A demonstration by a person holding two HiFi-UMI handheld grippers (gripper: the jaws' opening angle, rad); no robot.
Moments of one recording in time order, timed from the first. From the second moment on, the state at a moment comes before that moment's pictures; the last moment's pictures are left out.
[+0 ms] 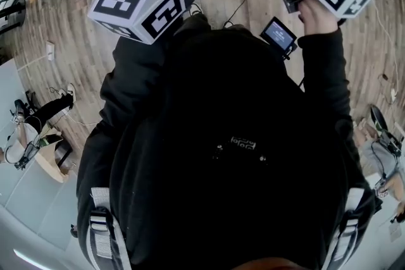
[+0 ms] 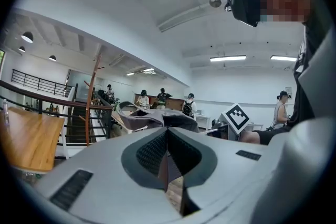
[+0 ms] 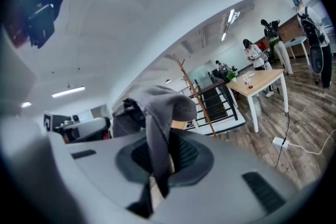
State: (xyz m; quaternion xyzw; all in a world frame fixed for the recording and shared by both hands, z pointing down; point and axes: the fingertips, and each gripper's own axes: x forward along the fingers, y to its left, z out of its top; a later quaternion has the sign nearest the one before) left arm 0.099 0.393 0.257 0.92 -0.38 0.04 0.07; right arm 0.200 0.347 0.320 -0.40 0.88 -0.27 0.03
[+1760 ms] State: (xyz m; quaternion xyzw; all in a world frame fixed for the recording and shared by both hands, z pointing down) left arm -0.035 -0.110 0.272 0.92 -0.38 0.01 0.10; right arm 0.104 -0.151 0.302 -0.40 0.88 -0.27 0.00
